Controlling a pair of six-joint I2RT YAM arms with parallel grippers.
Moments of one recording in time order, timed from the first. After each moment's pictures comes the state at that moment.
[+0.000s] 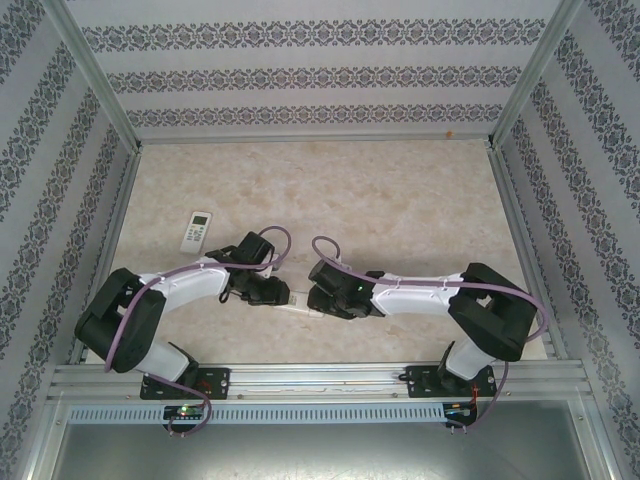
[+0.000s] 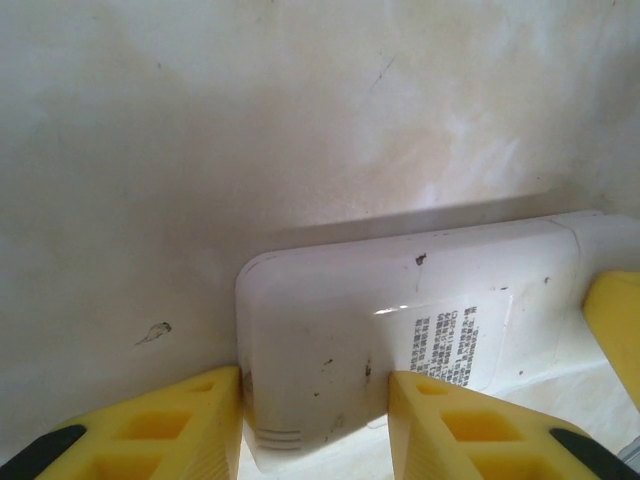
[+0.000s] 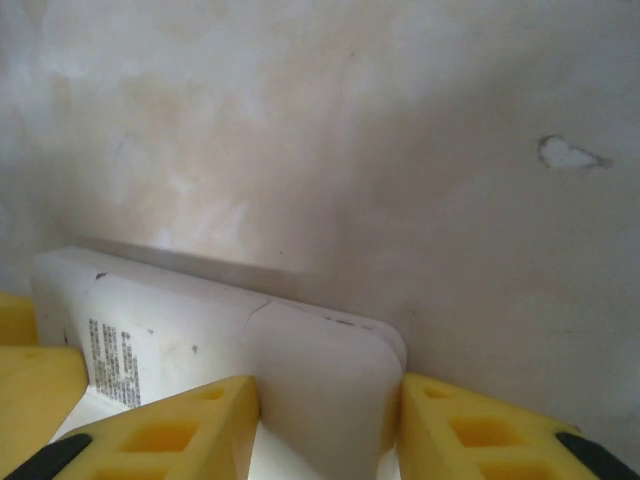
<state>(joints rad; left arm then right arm) -0.54 1.47 0.69 -0.45 0.36 -0.51 1.00 1.59 0.76 -0.21 0.04 1.22</state>
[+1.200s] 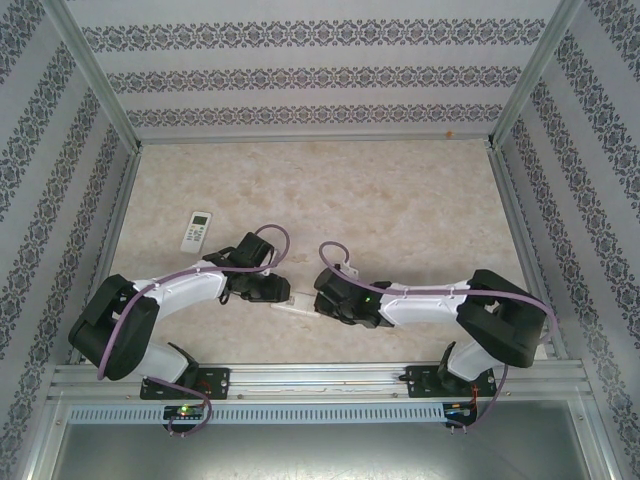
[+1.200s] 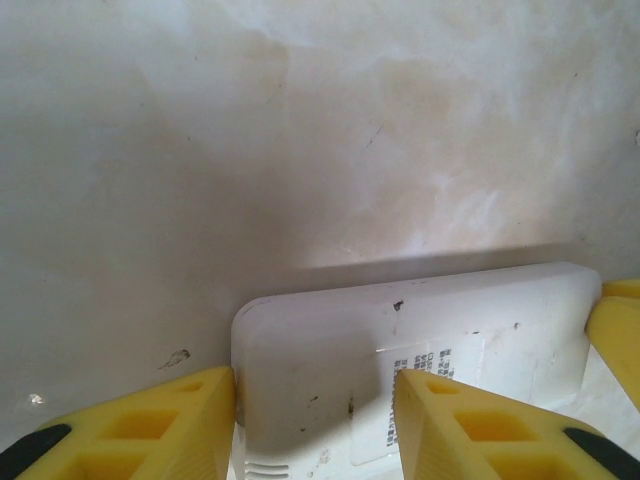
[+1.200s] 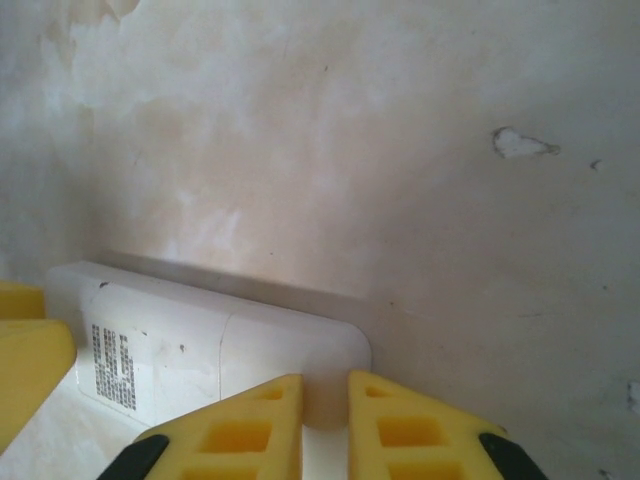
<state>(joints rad) -0.55 1.43 0.68 -0.41 0.29 -0.53 1.04 1.55 0.67 -0.10 0.11 1.29</state>
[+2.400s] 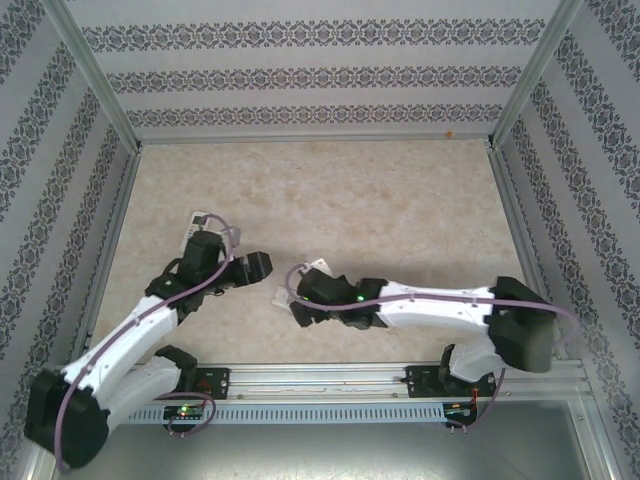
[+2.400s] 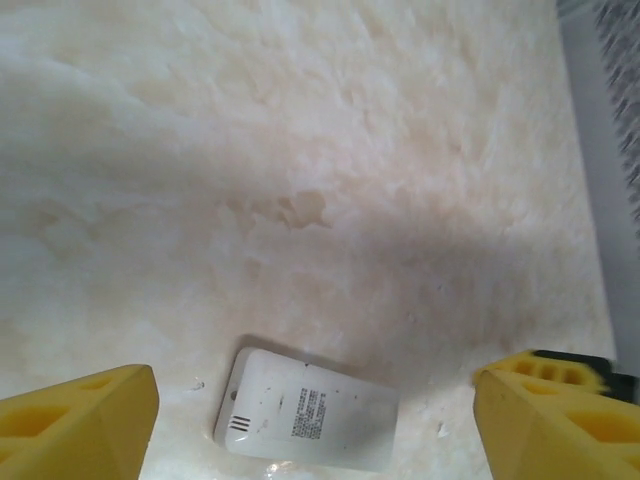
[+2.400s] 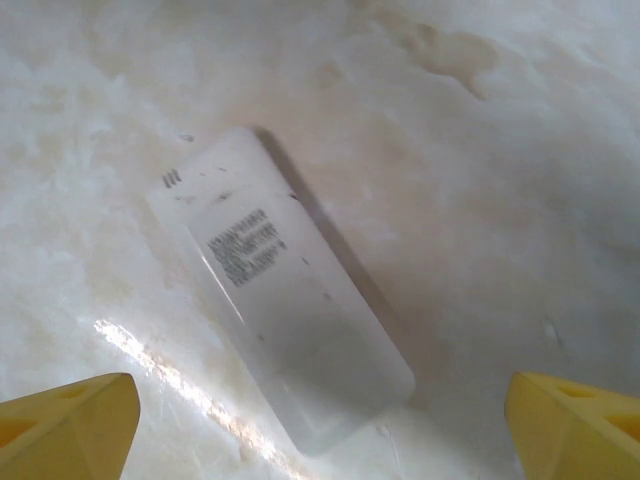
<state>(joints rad) -0.33 0.82 0.53 -0.37 0.29 -0.69 1.17 1.58 1.00 -0.49 0.24 0.46</state>
